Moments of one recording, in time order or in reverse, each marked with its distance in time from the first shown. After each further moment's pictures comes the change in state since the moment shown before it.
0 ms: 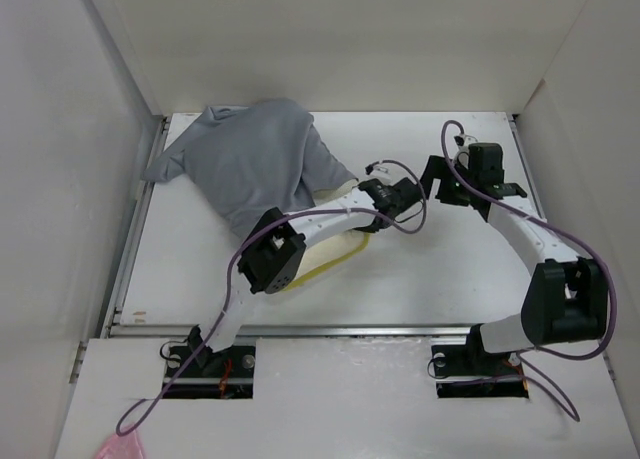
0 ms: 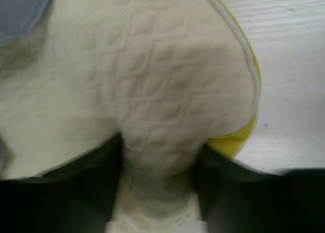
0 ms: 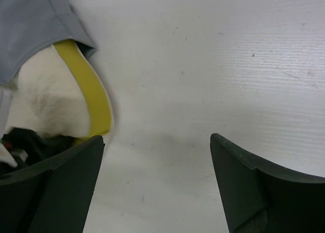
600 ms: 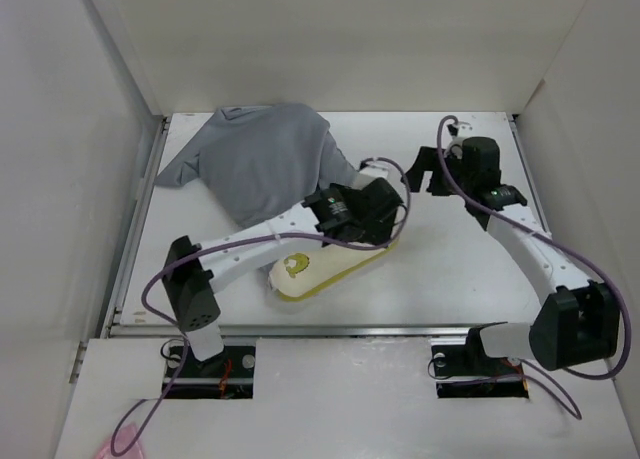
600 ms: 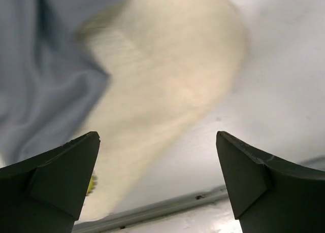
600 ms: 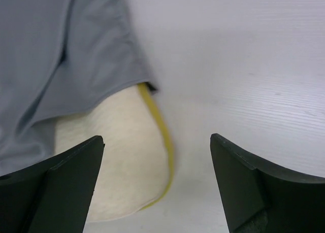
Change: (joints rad) left arm -0.042 -0.604 -0.415 0.129 0.153 0.114; right arm 0.176 -0.128 0.004 0.066 0.054 0.020
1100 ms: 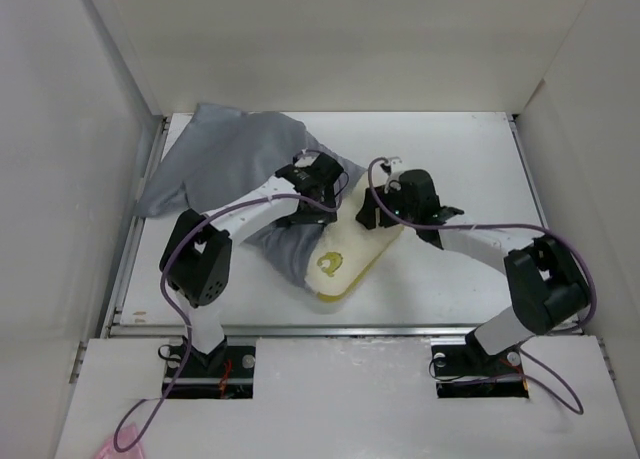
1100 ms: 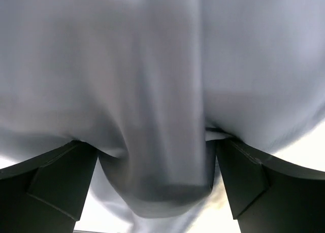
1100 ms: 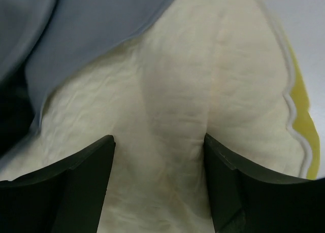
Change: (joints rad) left arm 0.333 0.126 -0.167 0.079 0.135 -0.121; right arm 0.189 0.281 -0.135 0.352 0.008 -0.039
